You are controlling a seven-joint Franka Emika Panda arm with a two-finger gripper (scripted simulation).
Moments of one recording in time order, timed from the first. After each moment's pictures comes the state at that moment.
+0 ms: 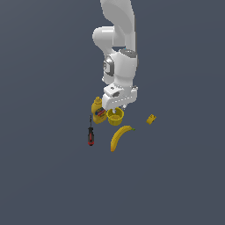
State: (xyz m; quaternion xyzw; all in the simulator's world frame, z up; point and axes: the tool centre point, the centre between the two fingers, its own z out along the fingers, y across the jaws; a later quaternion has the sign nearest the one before) arm -0.096 0.035 0.128 0.95 0.28 0.09 0.08
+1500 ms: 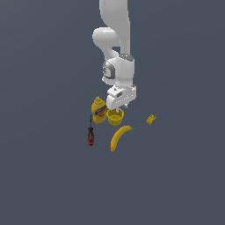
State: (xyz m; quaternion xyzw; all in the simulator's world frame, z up) arm -0.138 0.055 0.090 0.94 0.34 0.10 0.05
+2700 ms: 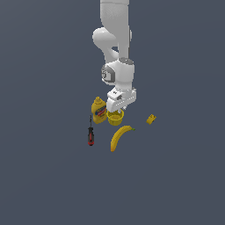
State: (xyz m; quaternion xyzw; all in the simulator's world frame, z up) arm -0.135 0.055 0.074 0.93 0.34 0.10 0.05
